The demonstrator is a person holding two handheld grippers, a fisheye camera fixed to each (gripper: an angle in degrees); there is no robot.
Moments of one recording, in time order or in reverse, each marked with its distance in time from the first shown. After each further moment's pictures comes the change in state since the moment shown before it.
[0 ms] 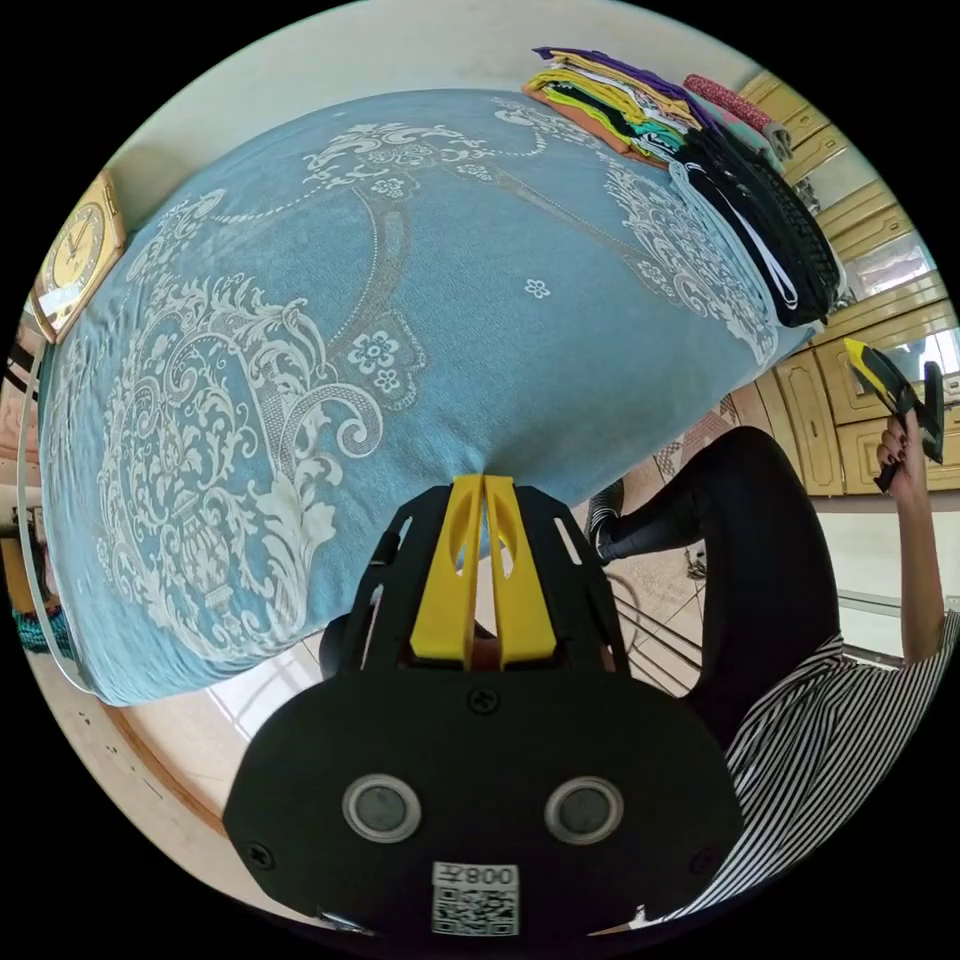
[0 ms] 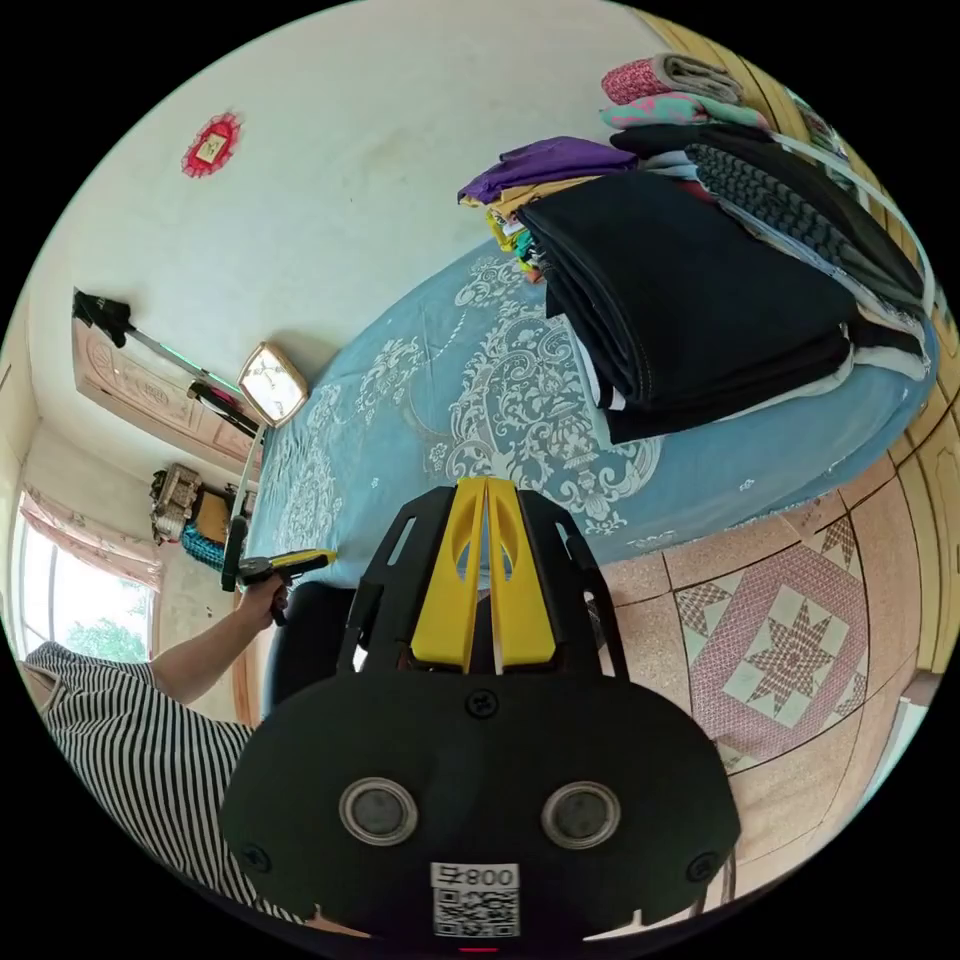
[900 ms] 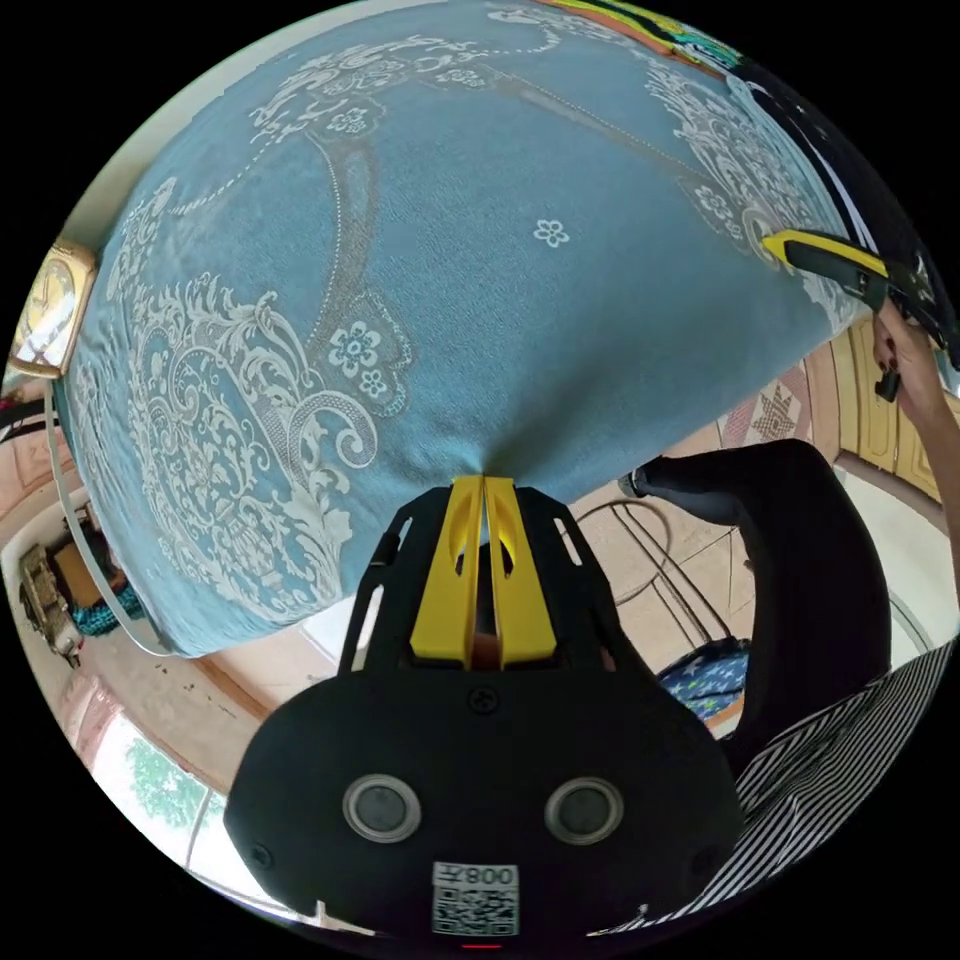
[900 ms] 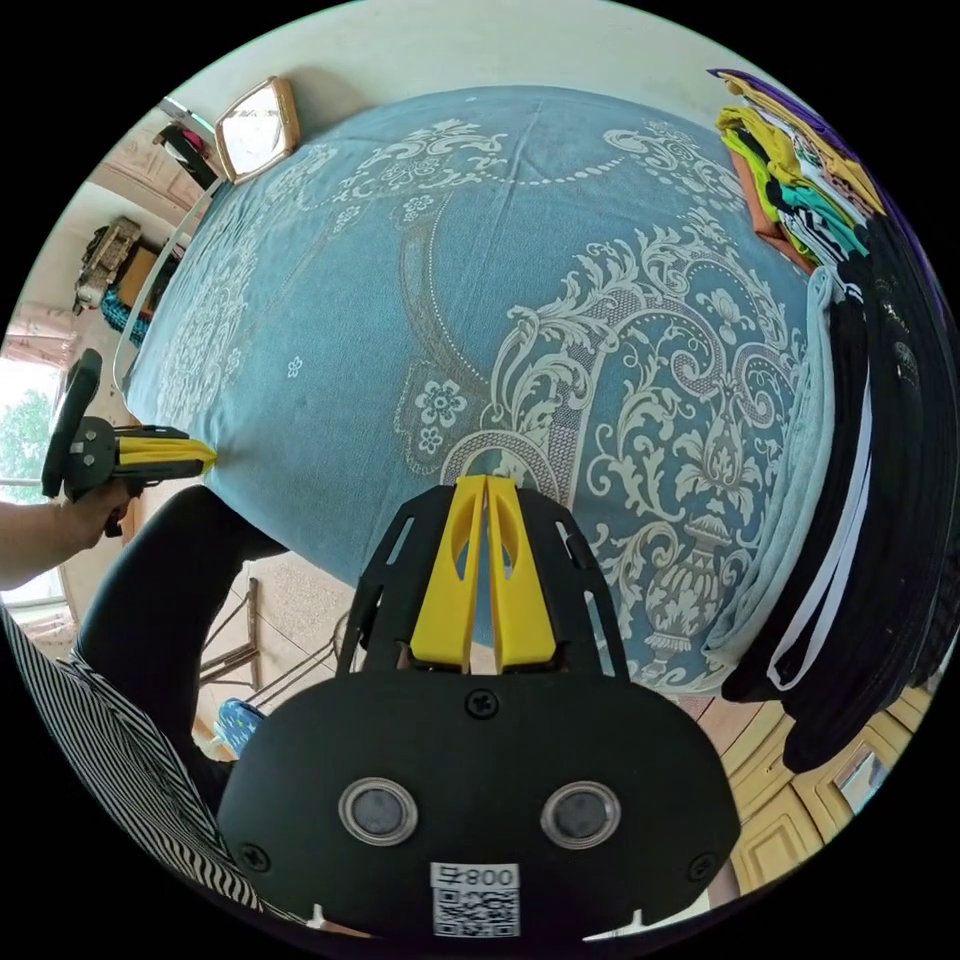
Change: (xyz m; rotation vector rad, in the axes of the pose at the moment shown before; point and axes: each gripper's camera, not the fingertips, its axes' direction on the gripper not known) left arm 0.059 -0.076 0.122 -0.376 -0.157 0.001; right arm -0.236 -0.212 0.277 -0.513 0.267 -0.450
